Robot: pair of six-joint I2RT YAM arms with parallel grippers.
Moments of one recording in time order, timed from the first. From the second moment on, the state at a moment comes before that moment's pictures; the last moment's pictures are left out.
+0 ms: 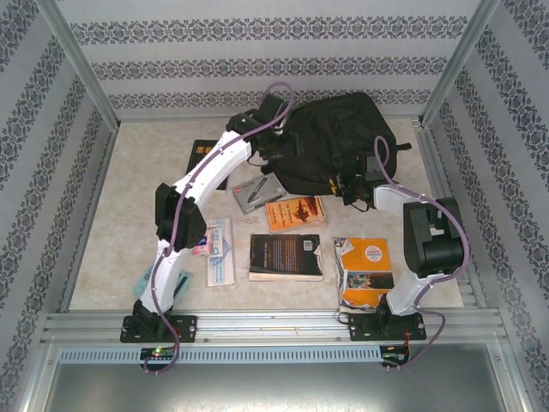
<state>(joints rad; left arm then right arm) -0.56 2.29 2.42 -1.01 0.12 -0.63 0.11 1.72 0.92 -0.01 -0.36 1.41</state>
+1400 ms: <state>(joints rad) -0.64 2.70 2.73 -1.09 0.21 -0.79 0.17 1.74 0.72 0.47 -0.38 1.44</state>
